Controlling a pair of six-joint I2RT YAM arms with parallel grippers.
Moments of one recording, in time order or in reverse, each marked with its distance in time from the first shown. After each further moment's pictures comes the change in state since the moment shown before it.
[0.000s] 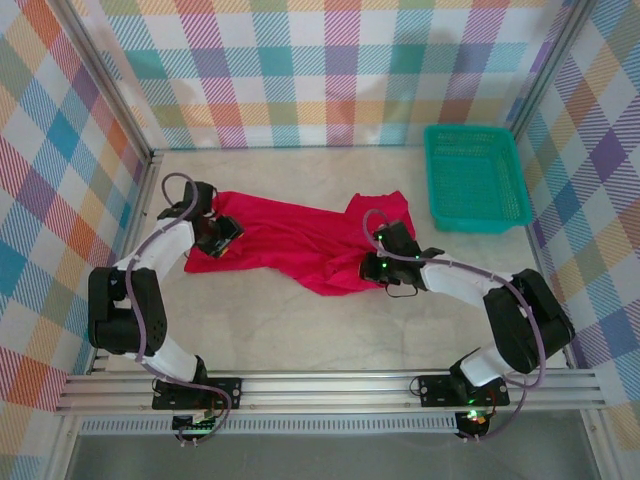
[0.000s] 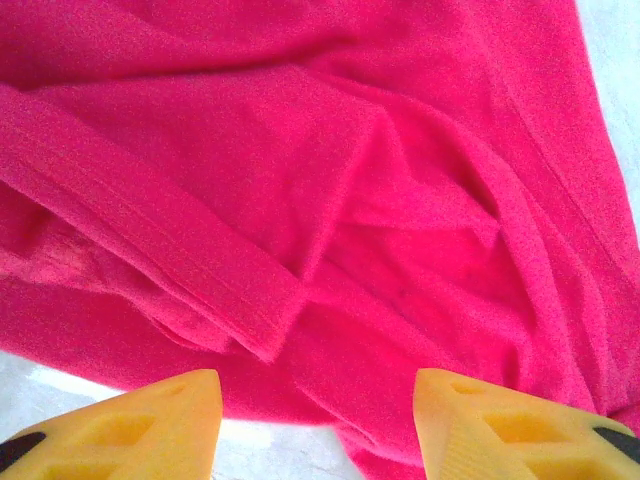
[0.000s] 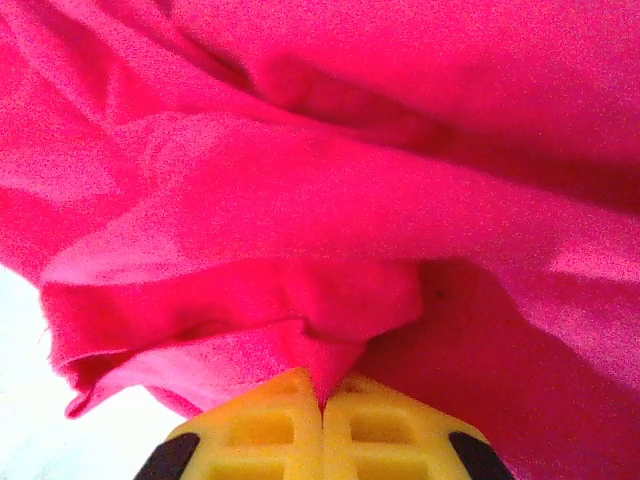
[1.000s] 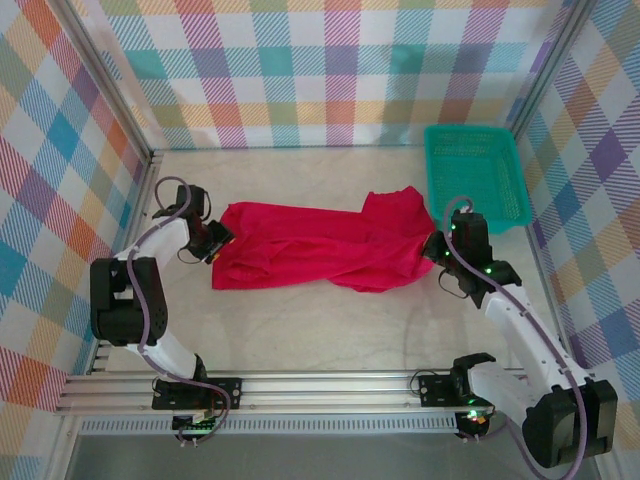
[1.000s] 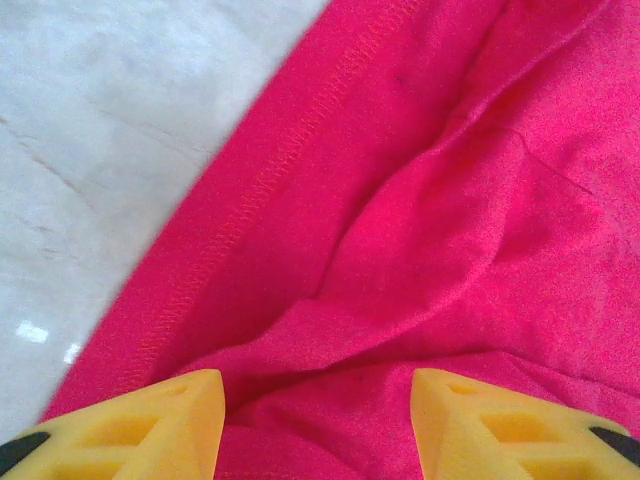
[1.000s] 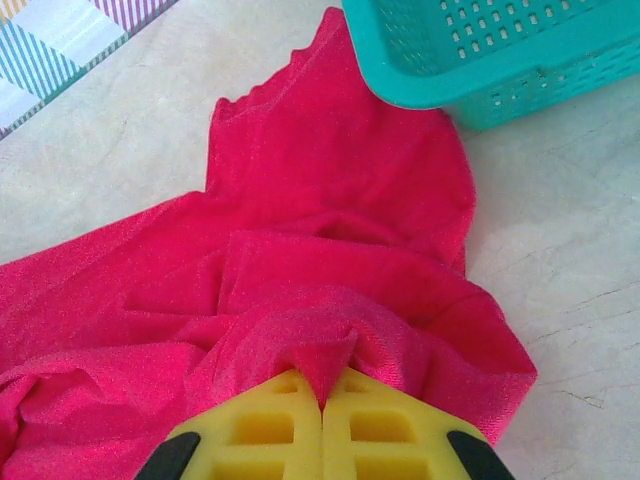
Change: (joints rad) left arm 0.031 0.063 -0.004 -0.008 -0.013 0.031; right arm -0.341 -0.512 -0.033 -0.237 0.223 -0.024
